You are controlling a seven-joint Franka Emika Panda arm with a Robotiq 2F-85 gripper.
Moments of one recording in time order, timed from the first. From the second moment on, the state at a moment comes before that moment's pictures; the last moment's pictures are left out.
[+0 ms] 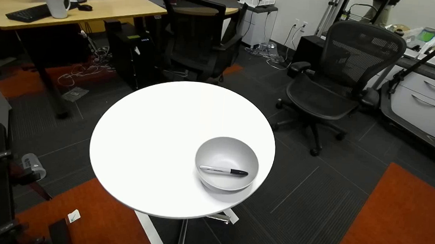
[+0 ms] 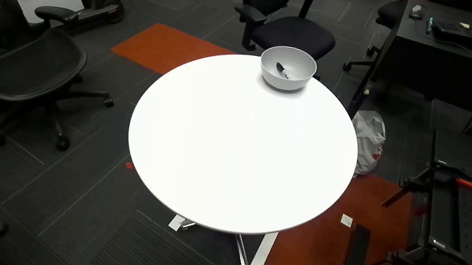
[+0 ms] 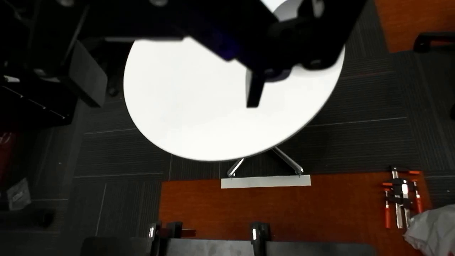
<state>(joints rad) -0.09 -0.81 -0.40 -2.49 -0.01 1.69 -0.38</state>
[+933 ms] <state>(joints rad) -0.07 -0.06 -0.27 -2.29 0.16 2.35 0.19</state>
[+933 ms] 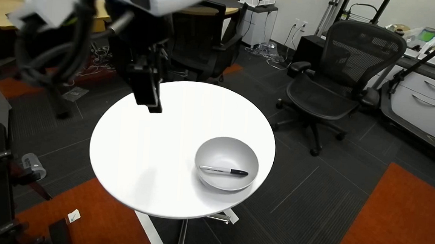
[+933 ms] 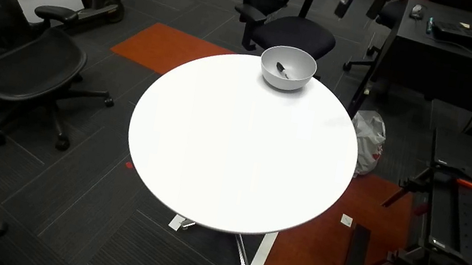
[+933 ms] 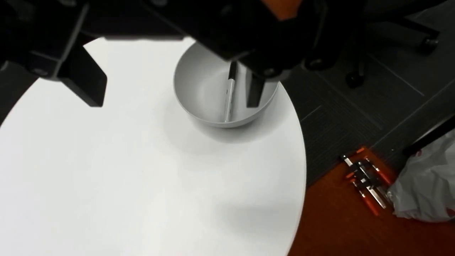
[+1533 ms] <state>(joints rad) -0.12 0.29 -0.24 -2.07 0.15 2.44 0.36</state>
